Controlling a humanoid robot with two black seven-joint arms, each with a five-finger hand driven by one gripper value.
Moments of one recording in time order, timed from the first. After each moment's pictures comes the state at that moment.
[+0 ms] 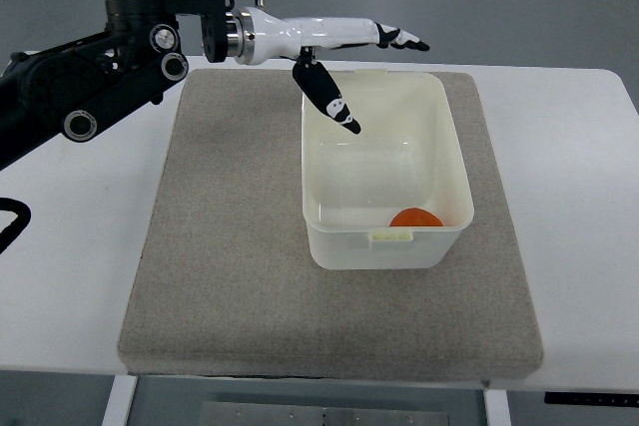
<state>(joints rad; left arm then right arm) -1.20 0.36 -0.56 -1.05 1.24 -0.44 -0.27 0.02 0.00 -0.05 0.17 0.03 -0.07 0.15</state>
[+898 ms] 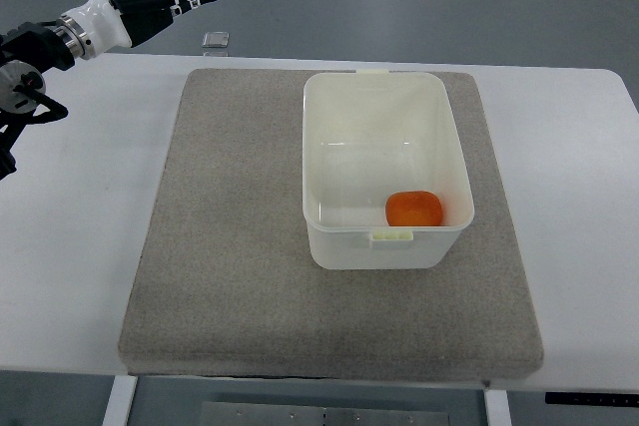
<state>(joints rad) -1.05 0.44 -0.60 -0.51 0.08 -0.61 -0.06 0.02 0.00 -0.05 0.17 0.03 -0.07 0.15</state>
